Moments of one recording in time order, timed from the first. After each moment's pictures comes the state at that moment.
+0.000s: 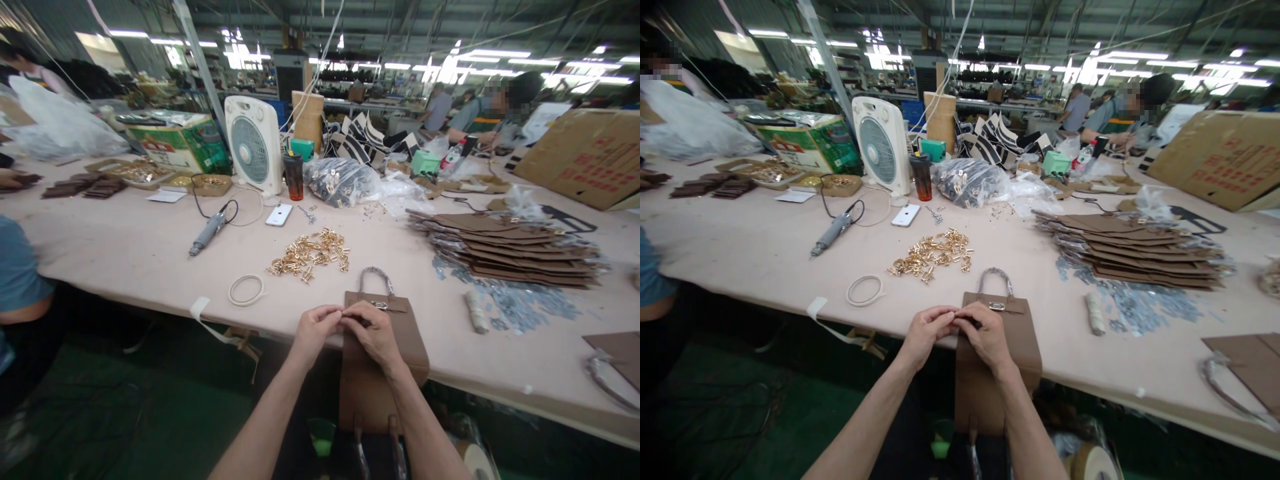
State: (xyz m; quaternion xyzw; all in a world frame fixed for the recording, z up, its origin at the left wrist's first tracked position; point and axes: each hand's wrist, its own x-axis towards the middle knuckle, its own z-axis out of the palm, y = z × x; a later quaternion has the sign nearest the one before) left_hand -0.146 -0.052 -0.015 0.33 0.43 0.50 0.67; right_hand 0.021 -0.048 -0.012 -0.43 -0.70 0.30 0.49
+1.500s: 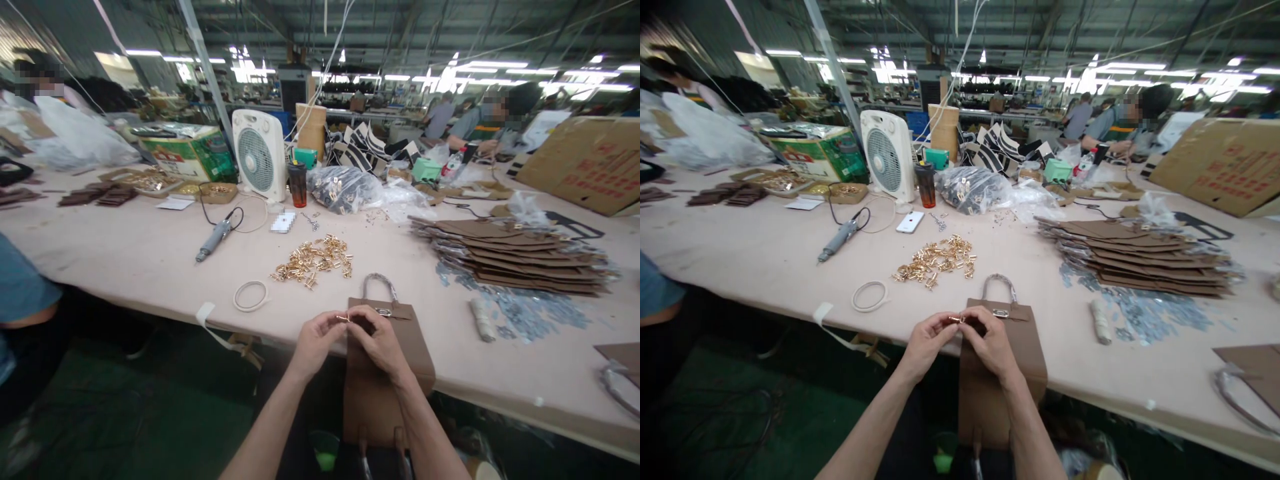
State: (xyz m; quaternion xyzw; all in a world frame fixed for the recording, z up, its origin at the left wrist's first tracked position) left_hand -0.155 -0.057 -0.021 0.44 0.38 0.51 0.63; right_hand 0.024 -0.049 -0.009 -0.43 -0.70 0.34 0.47
